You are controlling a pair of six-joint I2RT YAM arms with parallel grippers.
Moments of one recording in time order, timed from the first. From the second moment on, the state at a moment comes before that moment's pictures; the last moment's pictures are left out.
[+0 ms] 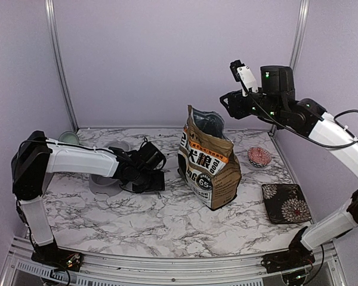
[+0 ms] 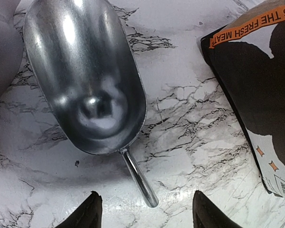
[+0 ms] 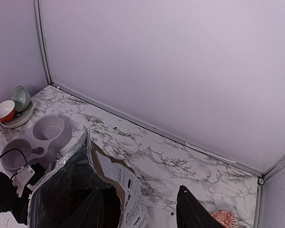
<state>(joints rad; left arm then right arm) -0.89 1.86 1.24 -0.43 -0.17 -0.85 0.68 1.37 1.52 -0.45 0.21 -0.02</state>
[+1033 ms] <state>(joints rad) -0.89 1.97 1.23 -0.33 -0.23 -0.91 0.68 1.35 1.48 -0.37 0.22 -0.02</state>
